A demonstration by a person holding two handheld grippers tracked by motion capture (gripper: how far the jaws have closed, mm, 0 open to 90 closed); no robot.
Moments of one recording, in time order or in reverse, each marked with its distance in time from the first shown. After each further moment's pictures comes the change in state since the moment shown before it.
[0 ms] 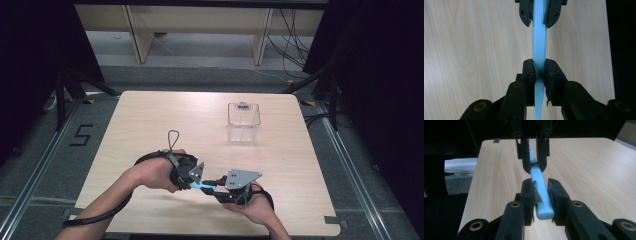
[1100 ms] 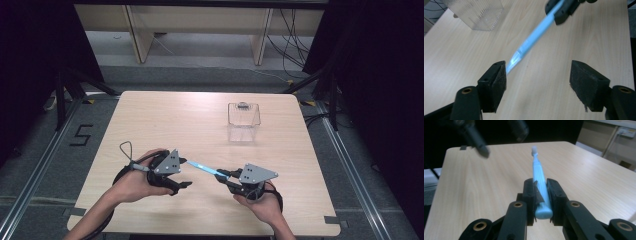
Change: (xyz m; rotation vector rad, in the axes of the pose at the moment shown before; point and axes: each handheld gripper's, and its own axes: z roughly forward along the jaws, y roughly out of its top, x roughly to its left) left arm -0.025 -0.058 0.001 -0.498 0.301 -0.352; right arm -0.012 -0.006 -0.029 -0.055 -0.232 0.057
